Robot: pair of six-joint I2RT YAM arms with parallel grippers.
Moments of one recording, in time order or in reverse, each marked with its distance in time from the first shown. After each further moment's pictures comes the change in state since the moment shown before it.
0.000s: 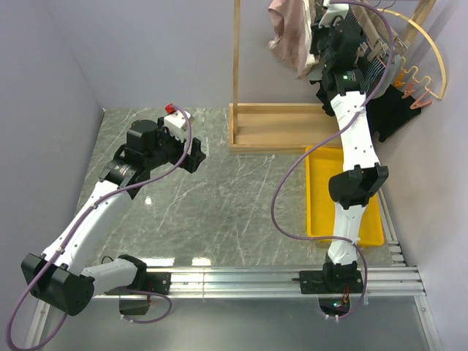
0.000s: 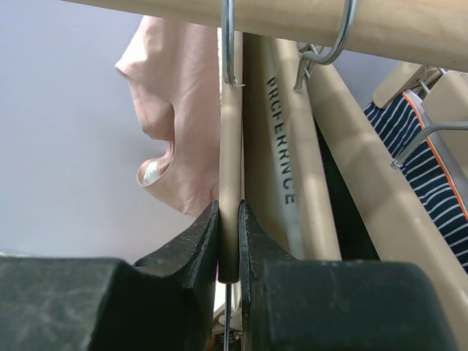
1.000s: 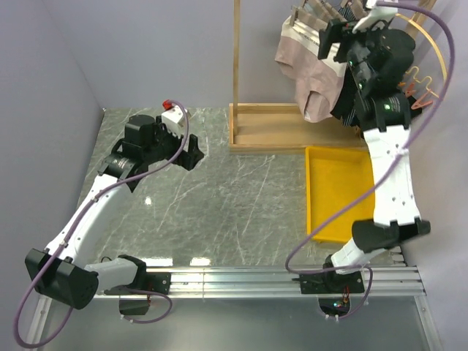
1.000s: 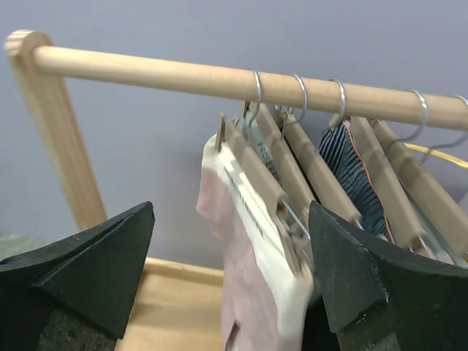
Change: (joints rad) left arm 0.049 0.037 0.035 -0.046 0.060 -0.012; right arm 0.004 -0.465 -0.330 -0.026 -0.047 0.070
